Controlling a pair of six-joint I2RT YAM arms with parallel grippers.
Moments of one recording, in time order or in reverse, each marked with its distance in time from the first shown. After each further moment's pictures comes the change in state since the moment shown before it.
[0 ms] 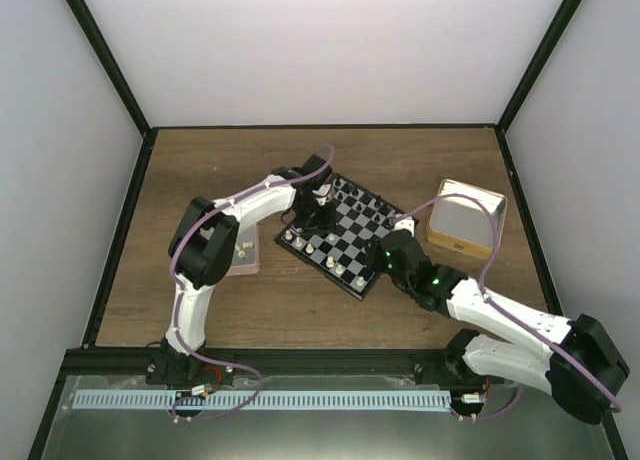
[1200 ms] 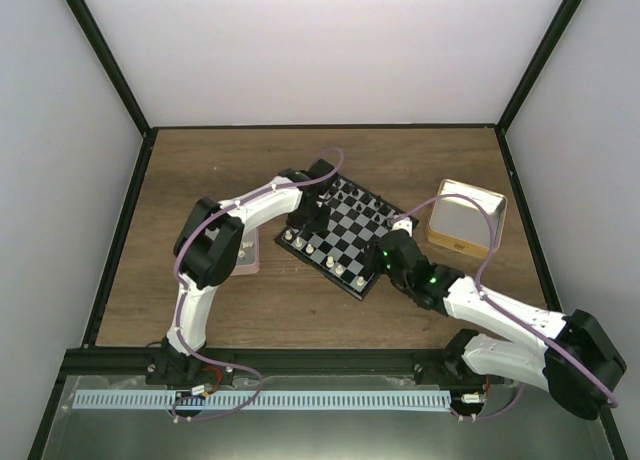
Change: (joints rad) left arm -0.050 0.023 0.029 -0.066 -0.354 0.076; right arm 0.000 0.034 0.000 0.005 -0.009 0.000
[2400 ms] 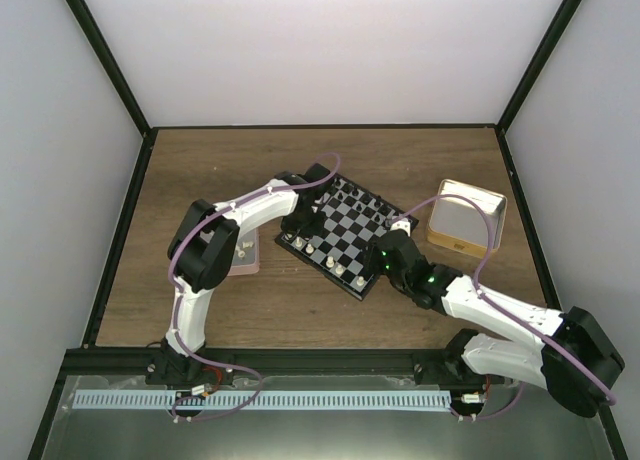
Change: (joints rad) left arm 0.000 -0.048 -0.065 -0.039 -0.025 0.025; right arm 0.000 0.021 0.000 0.003 -0.018 0.000
